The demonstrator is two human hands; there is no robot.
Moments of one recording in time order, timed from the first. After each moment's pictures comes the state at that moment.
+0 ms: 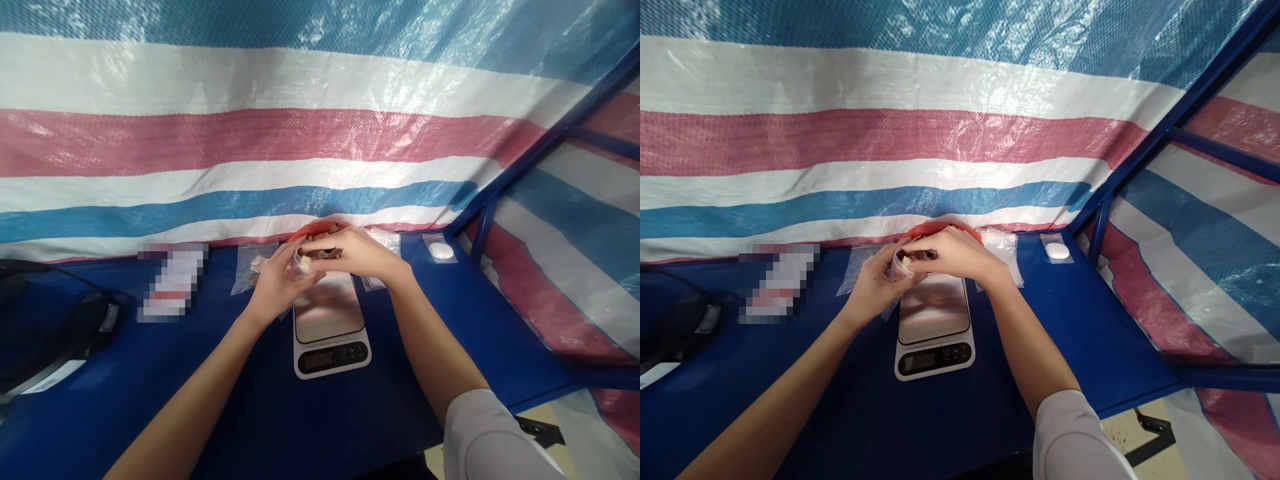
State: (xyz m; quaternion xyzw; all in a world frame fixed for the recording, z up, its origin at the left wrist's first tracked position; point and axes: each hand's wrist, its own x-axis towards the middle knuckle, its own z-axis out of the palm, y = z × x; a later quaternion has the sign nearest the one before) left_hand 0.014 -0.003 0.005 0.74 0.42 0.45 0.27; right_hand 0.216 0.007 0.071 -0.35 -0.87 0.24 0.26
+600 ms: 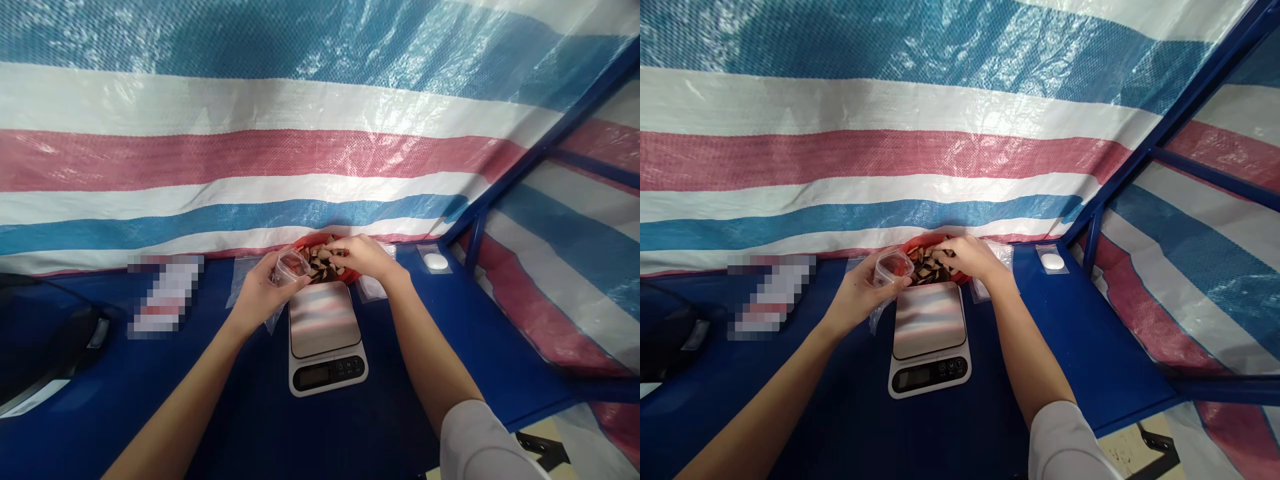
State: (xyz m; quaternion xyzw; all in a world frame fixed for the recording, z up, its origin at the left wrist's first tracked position) left_hand -0.001 0.001 0.018 0.70 0.46 0.43 0.33; right_hand 0.244 0.034 0.047 -0.50 -0.83 0.15 0.18
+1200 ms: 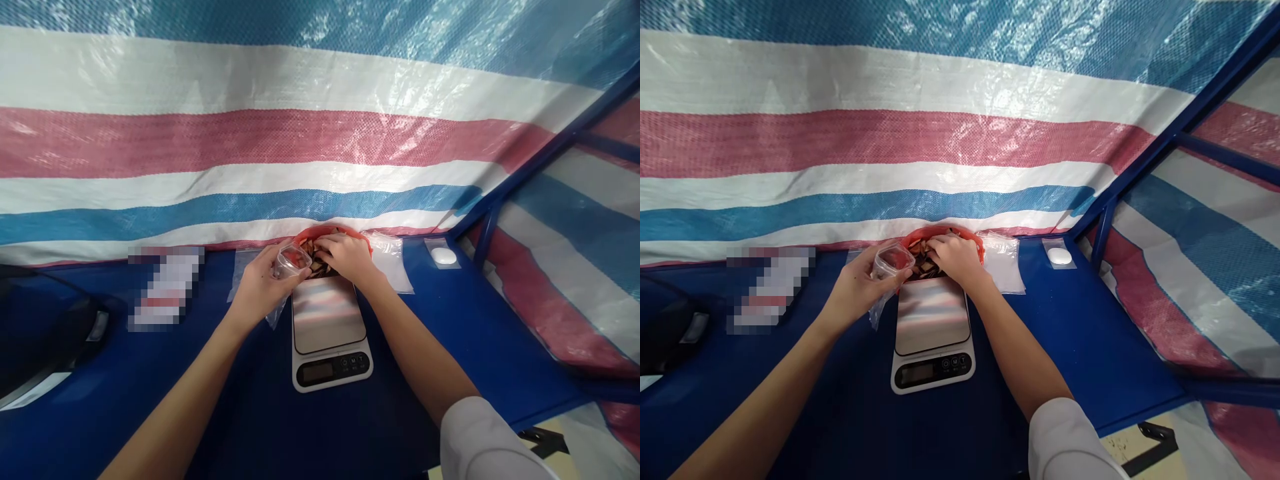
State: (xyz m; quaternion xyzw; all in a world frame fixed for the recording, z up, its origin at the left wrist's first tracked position) left_hand -0.002 0.003 0.016 0.69 0.50 0.42 0.31; right_hand 0.202 0.043 0.002 -0.56 -0.81 0.01 0.15
